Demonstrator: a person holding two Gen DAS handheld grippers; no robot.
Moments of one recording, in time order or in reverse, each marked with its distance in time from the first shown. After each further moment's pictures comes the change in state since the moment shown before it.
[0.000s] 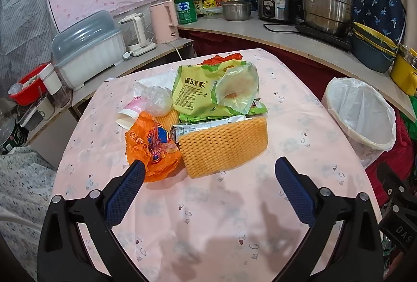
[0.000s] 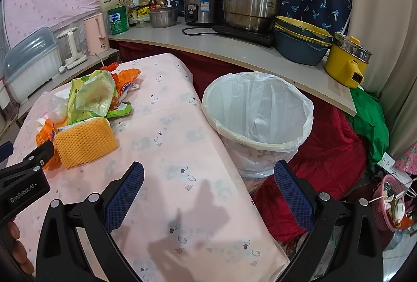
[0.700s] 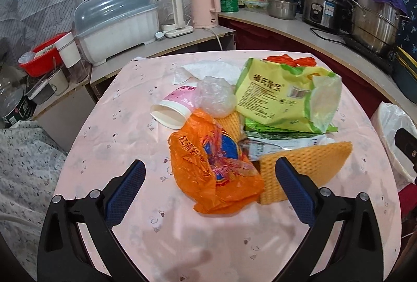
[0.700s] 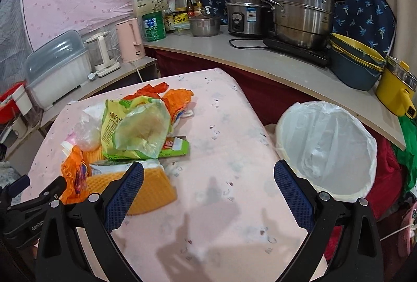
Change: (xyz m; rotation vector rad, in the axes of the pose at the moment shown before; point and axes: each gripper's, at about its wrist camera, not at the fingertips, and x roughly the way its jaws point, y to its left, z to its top) left arm 0.067 0.097 0.012 -0.156 0.056 0.087; right arm 0.056 0.090 0.065 -0.046 -0.041 0.191
